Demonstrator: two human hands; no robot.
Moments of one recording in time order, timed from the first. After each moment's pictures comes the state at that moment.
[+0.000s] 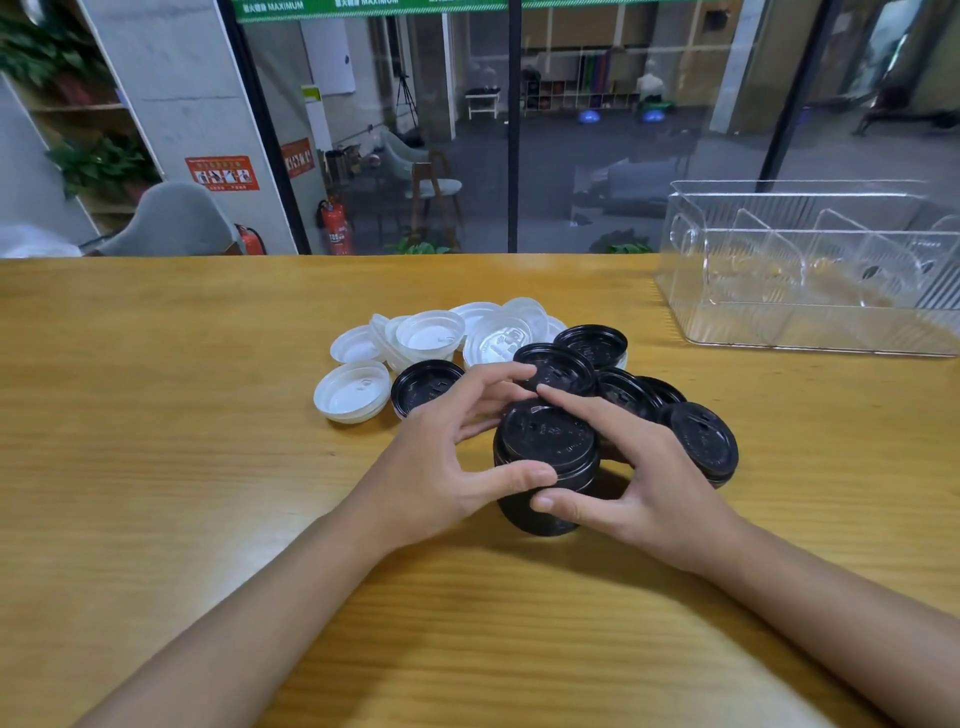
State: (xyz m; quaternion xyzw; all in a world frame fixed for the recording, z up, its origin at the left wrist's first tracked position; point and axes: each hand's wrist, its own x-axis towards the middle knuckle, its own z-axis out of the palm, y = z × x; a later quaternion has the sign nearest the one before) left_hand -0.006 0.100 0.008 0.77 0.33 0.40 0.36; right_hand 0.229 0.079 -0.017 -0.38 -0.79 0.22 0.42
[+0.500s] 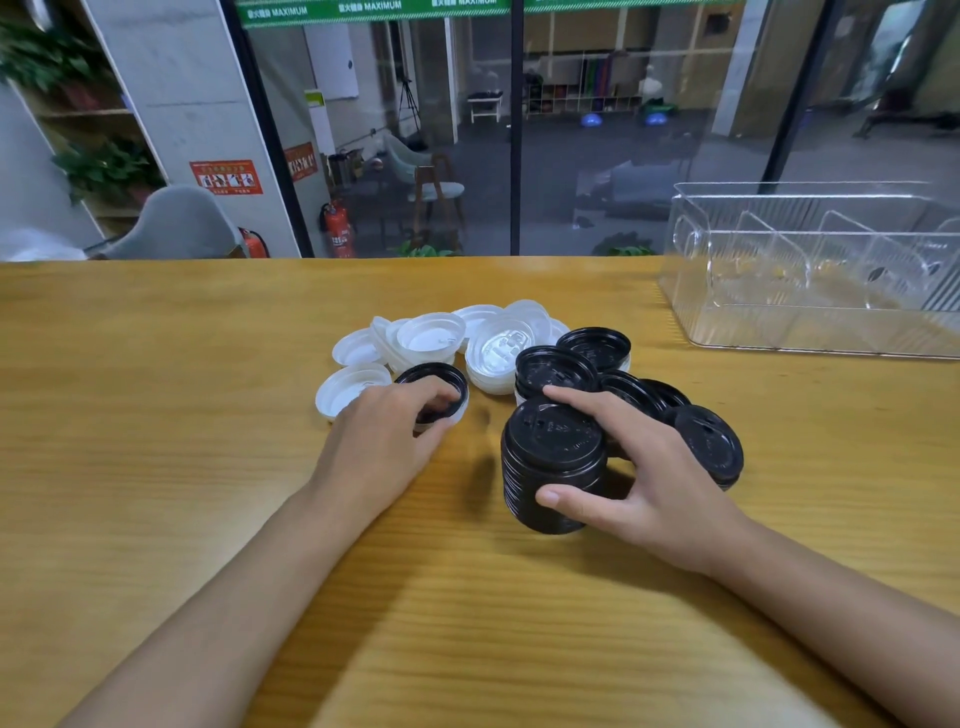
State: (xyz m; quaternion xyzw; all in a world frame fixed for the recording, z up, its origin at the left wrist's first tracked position) left_hand -0.040 0.137 -0.006 0.78 0.52 0.34 0.05; right_hand 0.230 0.080 -0.016 -0.40 -0.79 0.21 0.42
